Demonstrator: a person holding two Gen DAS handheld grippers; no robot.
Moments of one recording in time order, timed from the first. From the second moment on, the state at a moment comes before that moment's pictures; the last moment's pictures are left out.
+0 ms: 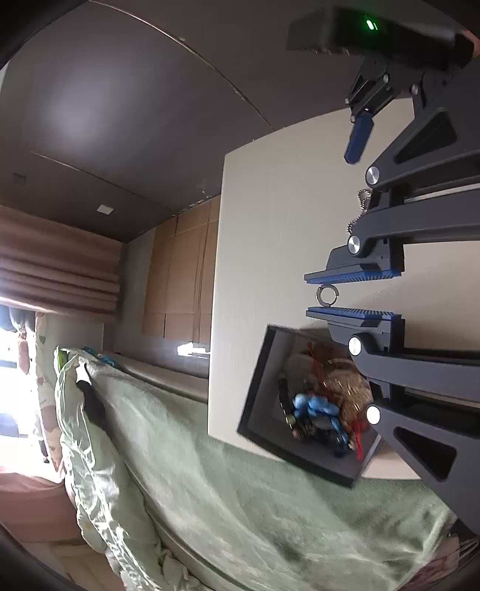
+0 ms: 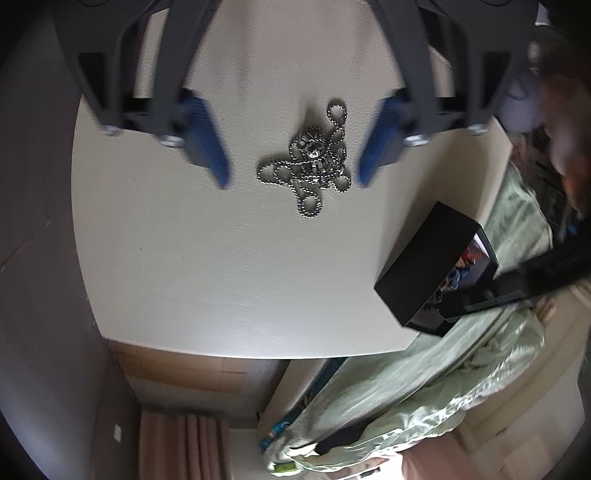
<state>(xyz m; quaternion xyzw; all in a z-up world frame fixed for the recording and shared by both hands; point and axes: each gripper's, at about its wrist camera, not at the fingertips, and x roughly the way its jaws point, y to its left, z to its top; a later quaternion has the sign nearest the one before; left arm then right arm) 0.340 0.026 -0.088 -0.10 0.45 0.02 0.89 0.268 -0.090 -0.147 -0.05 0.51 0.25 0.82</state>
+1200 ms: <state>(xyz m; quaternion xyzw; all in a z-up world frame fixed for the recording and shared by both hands) 0.270 0.114 -0.052 -0.19 0.40 0.02 0.89 0.252 -0.051 -0.147 -0.13 0.50 0.25 0.82</state>
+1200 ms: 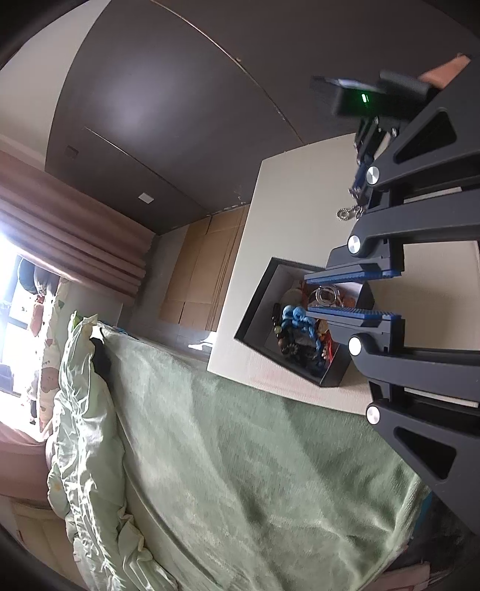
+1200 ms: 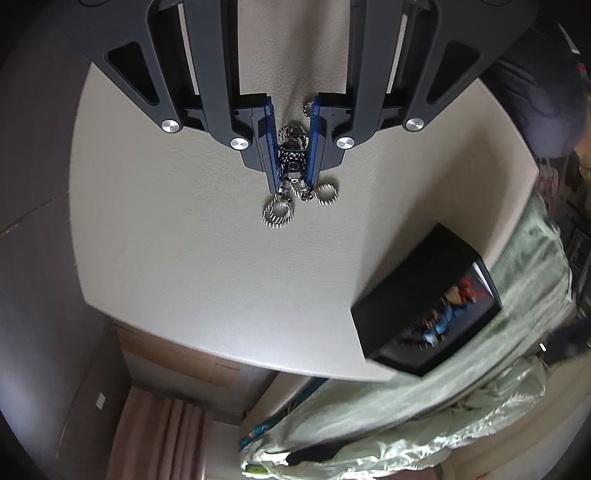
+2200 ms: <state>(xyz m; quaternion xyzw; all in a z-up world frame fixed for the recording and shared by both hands) 0.293 0.149 -0.078 -0.26 0.41 0.00 0.87 0.241 0.011 0.051 -0.15 0.34 0.27 0.89</state>
